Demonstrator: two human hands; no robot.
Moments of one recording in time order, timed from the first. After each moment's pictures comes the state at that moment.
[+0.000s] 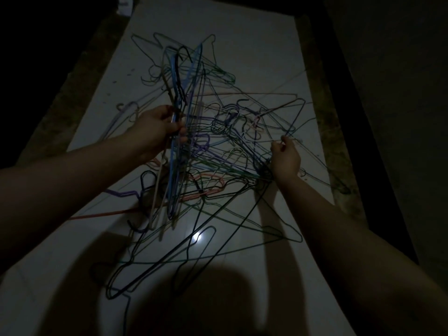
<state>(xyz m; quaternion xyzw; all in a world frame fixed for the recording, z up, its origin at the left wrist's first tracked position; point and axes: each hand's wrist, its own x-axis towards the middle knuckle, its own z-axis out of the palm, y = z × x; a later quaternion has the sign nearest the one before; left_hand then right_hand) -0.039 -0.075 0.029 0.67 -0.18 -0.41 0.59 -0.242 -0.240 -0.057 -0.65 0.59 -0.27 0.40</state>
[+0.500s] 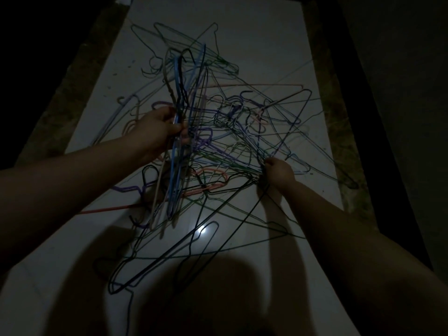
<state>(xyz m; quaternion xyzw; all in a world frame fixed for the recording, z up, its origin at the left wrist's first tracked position) -0.044 -0.074 0.020 0.69 -0.15 -0.42 0.57 -0.257 -0.237 -0.097 -0.79 0.53 0.04 0.30</state>
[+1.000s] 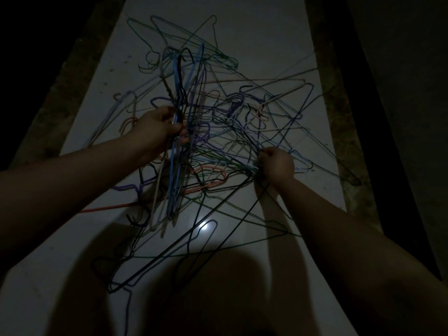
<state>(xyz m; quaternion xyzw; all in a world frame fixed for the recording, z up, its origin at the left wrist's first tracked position) -0.049 -0.078 0.013 0.70 -0.16 -0.42 0.55 -0.246 -0.233 -0.097 -0.75 0.55 -0.10 0.36</state>
